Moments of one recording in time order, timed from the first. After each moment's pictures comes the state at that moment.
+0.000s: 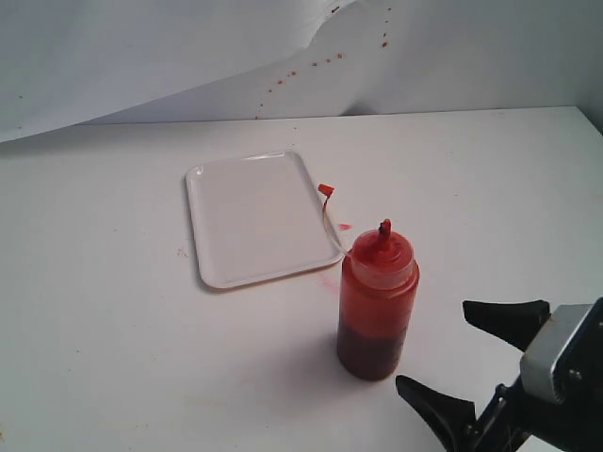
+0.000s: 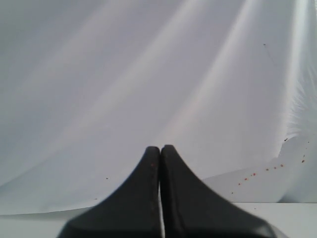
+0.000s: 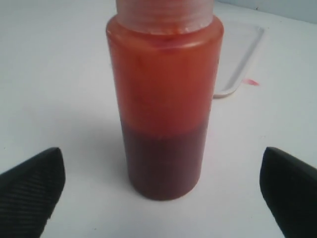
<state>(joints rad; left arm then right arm) 0.01 0.00 -0.28 0.02 0.19 -0.07 0.27 1.58 -0.01 -0.54 -1.13 0.05</state>
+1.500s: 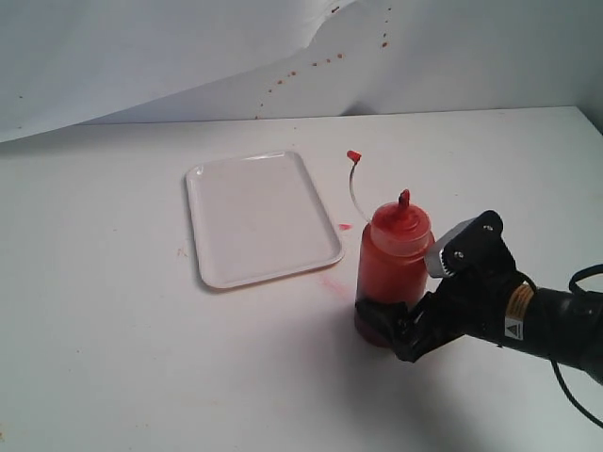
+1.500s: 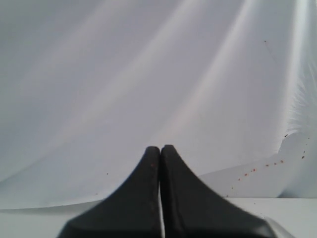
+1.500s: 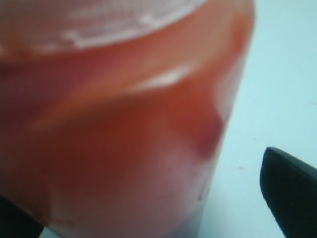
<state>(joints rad) 0.01 0.00 -0.28 0.02 0.21 -0.07 0.27 1.85 -0.45 -0.61 -0.83 0.20</state>
